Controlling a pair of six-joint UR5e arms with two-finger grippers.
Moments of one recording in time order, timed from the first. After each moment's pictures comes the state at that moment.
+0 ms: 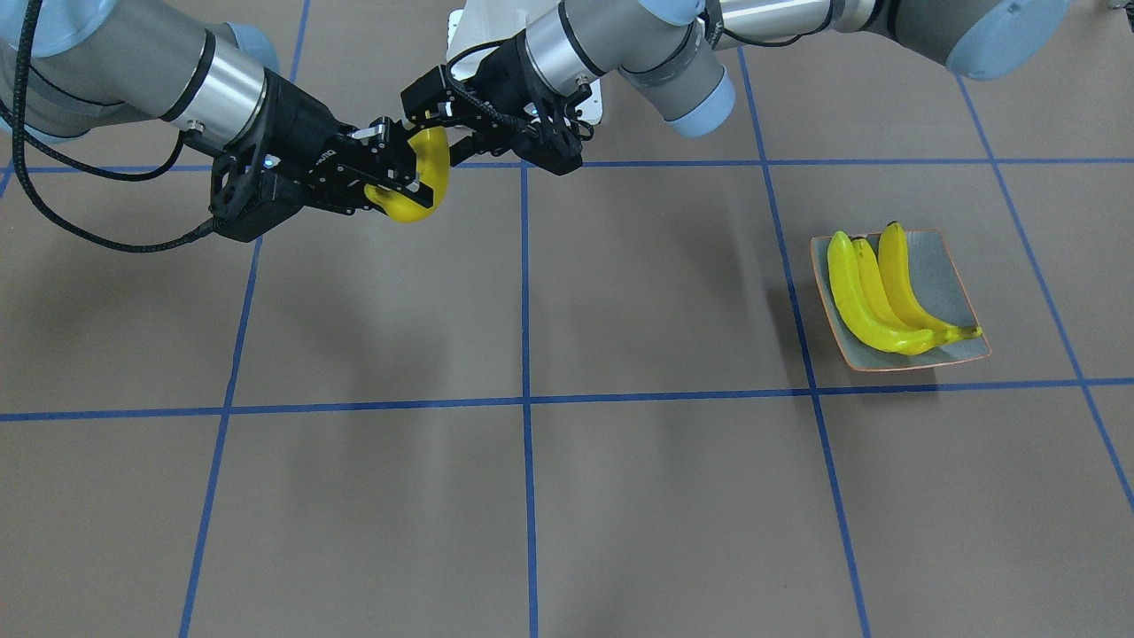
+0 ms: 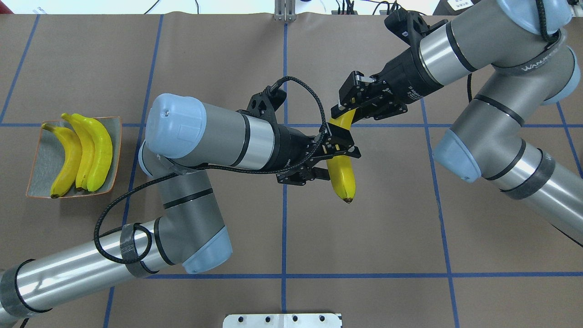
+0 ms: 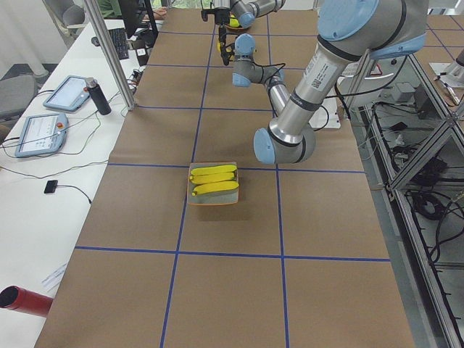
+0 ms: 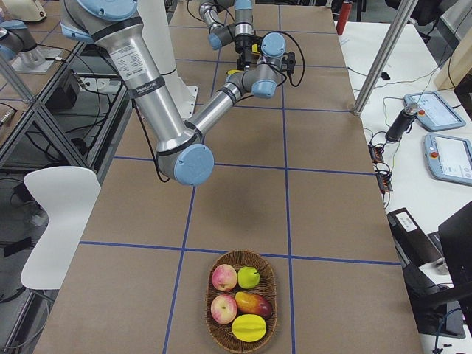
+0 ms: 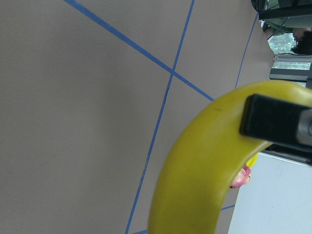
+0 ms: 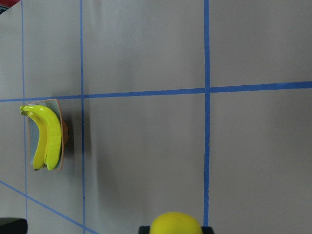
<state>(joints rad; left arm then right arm) -0.50 -2.33 -1.62 -2.49 -1.98 -1.90 0.87 -1.06 1.79 -0.95 2.45 1.39</state>
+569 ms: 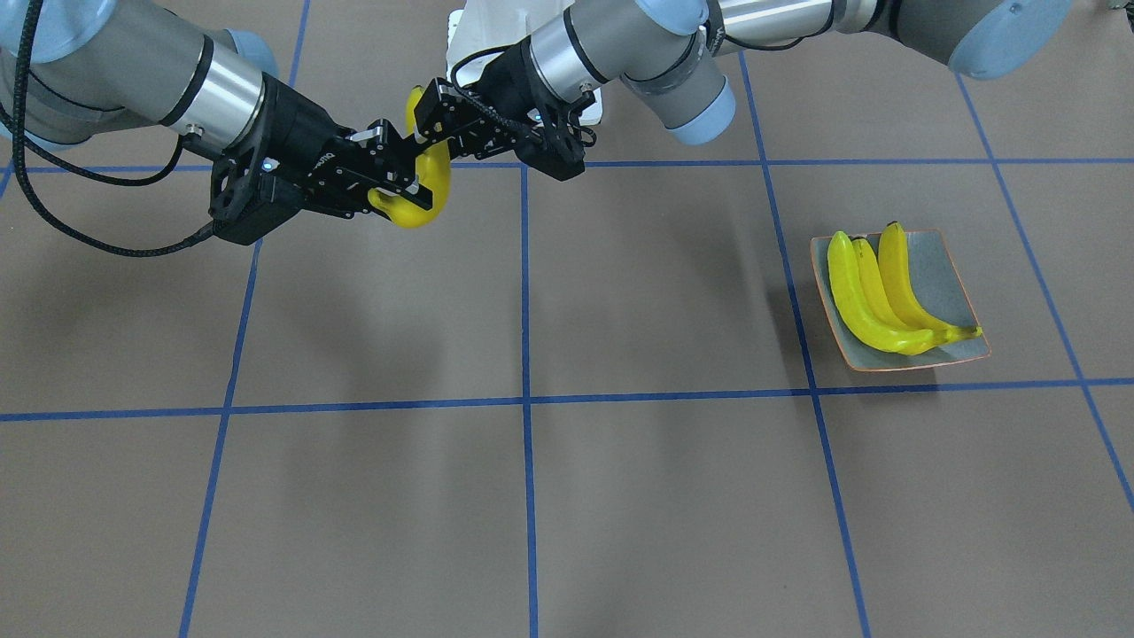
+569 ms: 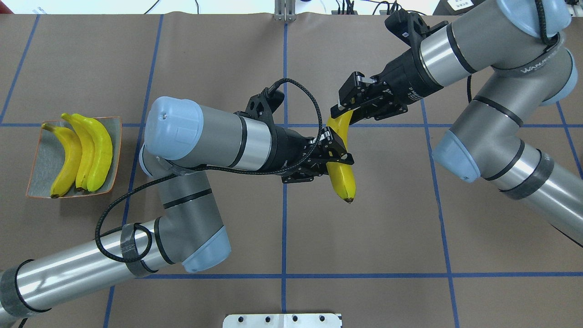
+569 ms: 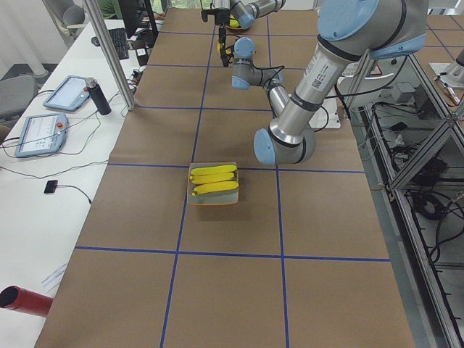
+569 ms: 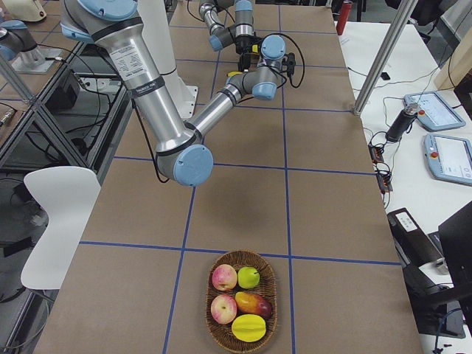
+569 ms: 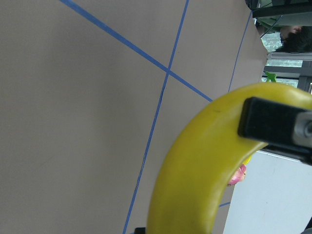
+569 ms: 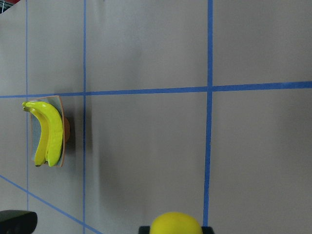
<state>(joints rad) -0.50 -2.32 -1.61 -2.52 -1.98 -1.90 0.87 -1.06 1.78 -0.92 2.44 1.39</state>
